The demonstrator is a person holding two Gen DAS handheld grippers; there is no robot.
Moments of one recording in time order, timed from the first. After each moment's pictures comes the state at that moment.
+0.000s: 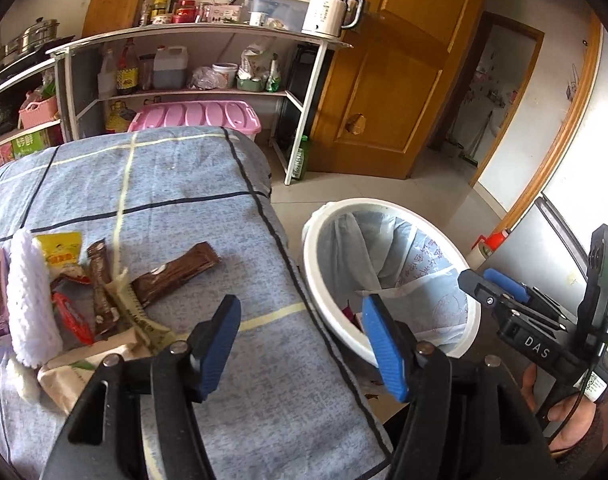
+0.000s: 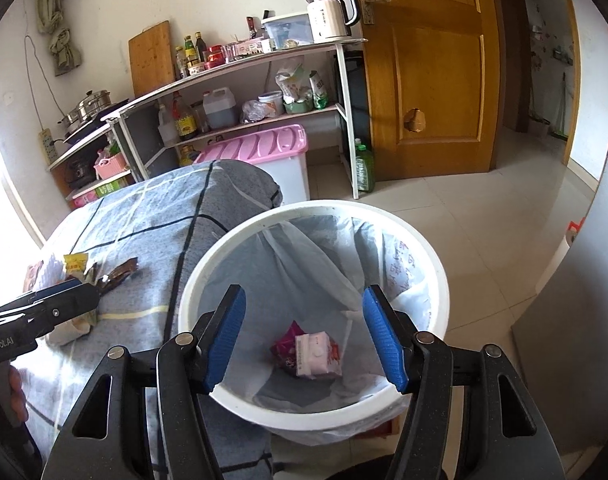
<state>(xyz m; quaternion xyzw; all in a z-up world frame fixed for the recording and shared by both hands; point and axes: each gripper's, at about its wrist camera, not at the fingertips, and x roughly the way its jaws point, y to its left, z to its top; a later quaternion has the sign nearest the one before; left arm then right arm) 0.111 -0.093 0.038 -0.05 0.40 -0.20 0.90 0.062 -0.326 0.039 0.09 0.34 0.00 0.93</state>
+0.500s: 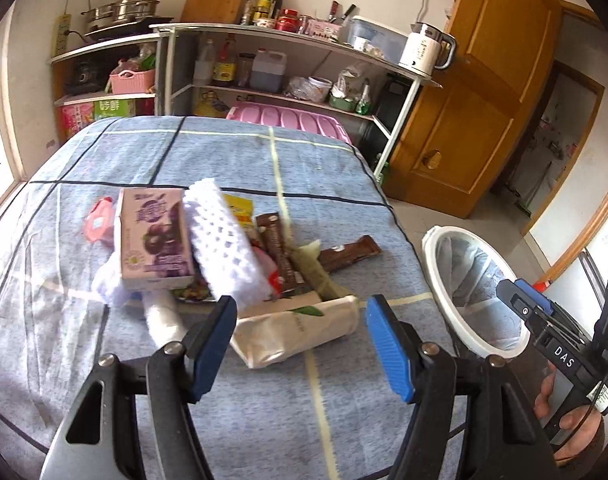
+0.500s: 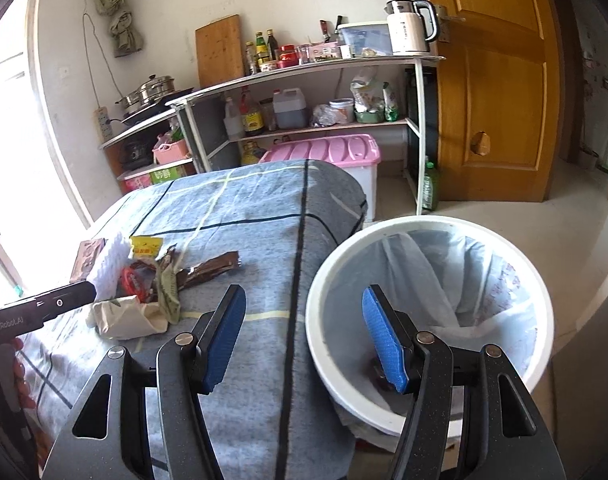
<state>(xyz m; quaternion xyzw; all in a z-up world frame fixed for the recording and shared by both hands) 0.080 0.036 0.034 -0.11 0.39 -0.07 0.91 0.071 -0.230 0.041 0.06 0.33 0.10 0.94</state>
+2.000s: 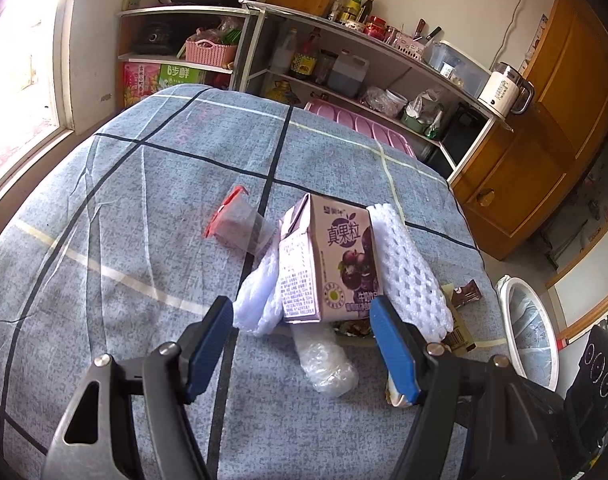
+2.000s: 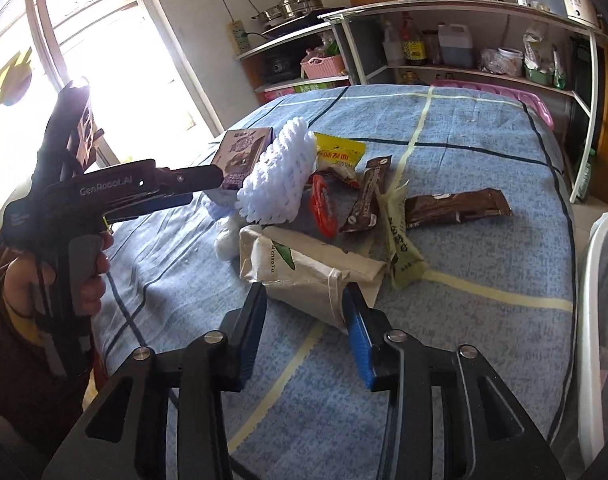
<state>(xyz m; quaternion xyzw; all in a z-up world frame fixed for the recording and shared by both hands) 0.098 0.138 0.005 -0.18 0.40 0.01 0.90 0.088 -0.091 -0.010 0.02 0.41 0.37 0.83</state>
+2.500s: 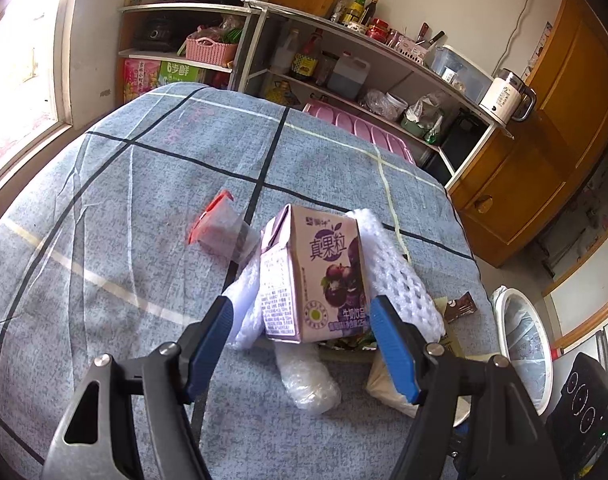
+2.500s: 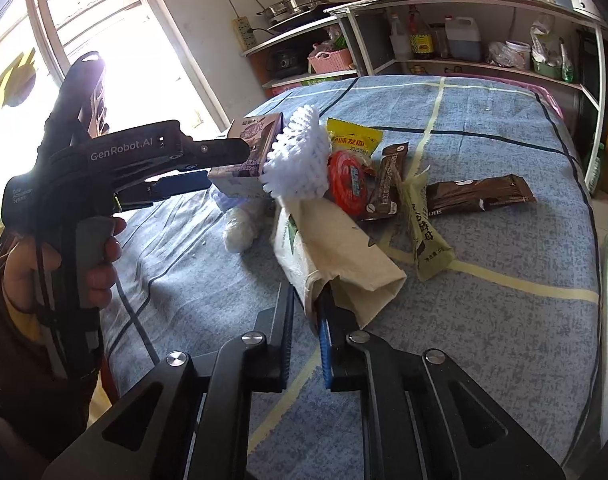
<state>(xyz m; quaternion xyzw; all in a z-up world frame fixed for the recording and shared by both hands) 0.110 0.131 0.006 -0.19 0.40 0.01 0.90 0.085 -0.082 -0.018 0.03 0.41 0.37 0.83</state>
